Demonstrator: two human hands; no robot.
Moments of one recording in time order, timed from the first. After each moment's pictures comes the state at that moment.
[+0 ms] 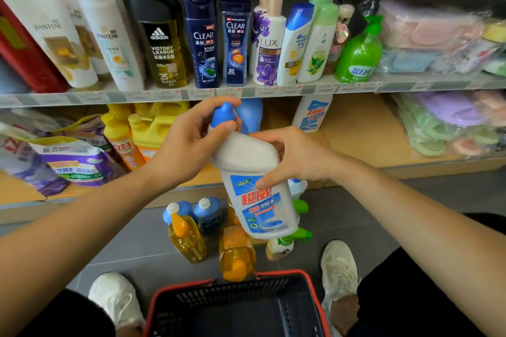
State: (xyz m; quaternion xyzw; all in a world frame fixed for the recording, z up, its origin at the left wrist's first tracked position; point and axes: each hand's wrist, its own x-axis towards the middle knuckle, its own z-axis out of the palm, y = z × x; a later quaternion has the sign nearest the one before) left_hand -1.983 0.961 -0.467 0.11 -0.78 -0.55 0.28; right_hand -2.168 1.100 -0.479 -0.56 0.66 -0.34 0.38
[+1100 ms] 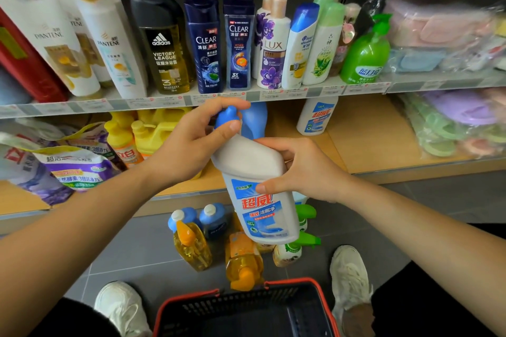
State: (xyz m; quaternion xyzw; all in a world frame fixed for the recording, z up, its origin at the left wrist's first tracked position) left_hand -1.986 0.944 -0.459 0.10 -0.82 -0.52 0.23; right_hand -2.155 1.106 -0.496 -0.50 0.64 -0.46 0.36
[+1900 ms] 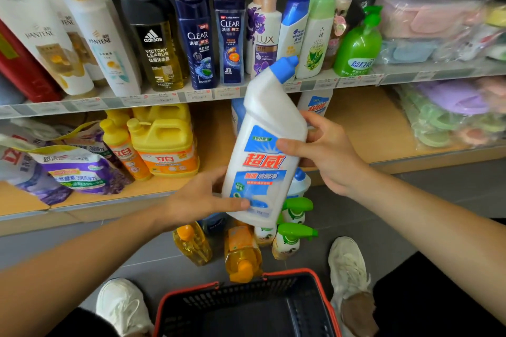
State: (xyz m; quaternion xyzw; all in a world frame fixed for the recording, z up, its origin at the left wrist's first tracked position) left_hand -1.962 0.969 -0.538 0.19 -0.75 -0.63 -0.01; right_hand -2.161 1.130 -0.483 -0.31 0.60 -0.65 0.36
